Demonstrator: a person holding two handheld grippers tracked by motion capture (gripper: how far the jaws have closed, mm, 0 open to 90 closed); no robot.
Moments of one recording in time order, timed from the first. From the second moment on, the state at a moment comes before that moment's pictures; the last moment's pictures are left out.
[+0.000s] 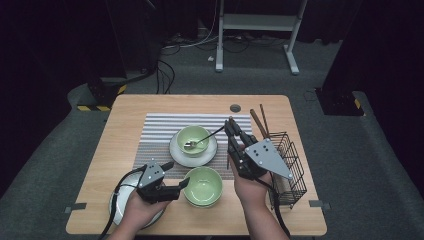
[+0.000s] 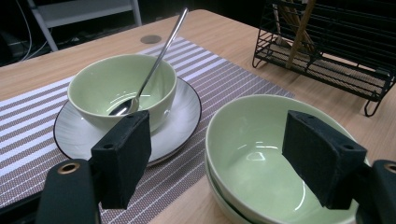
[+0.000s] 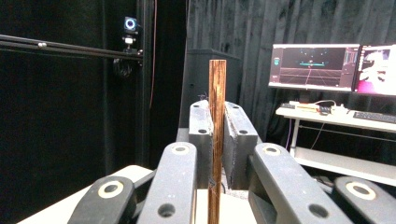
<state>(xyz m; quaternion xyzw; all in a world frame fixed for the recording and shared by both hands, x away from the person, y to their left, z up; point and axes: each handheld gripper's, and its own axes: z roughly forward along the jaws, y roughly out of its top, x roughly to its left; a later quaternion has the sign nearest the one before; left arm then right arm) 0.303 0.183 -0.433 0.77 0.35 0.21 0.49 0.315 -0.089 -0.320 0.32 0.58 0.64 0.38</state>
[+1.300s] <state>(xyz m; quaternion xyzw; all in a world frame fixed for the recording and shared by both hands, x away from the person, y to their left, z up) 0.309 0.162 -0.435 0.76 0.35 0.19 0.52 0.295 -0.049 -0.317 0.30 0.59 0.67 0.33</state>
